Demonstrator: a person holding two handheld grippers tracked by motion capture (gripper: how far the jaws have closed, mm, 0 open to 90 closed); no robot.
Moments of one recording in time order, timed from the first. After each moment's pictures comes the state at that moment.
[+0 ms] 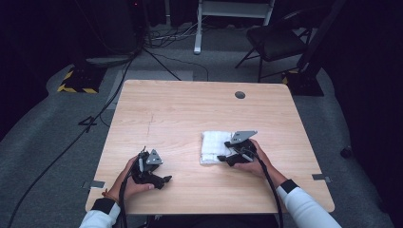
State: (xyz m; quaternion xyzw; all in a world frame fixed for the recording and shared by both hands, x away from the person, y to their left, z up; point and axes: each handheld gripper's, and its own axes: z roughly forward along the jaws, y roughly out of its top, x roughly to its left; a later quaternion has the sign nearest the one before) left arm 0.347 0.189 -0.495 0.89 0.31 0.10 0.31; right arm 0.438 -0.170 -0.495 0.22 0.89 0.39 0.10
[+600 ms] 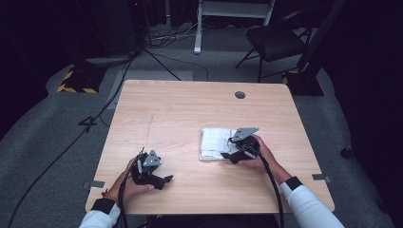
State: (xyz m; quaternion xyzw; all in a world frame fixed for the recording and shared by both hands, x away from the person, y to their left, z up) left arm 0.346 0.192 -0.504 0.88 0.31 0.11 0.35; right arm 0.438 -0.176 -0.476 0.21 0.90 0.36 0.13
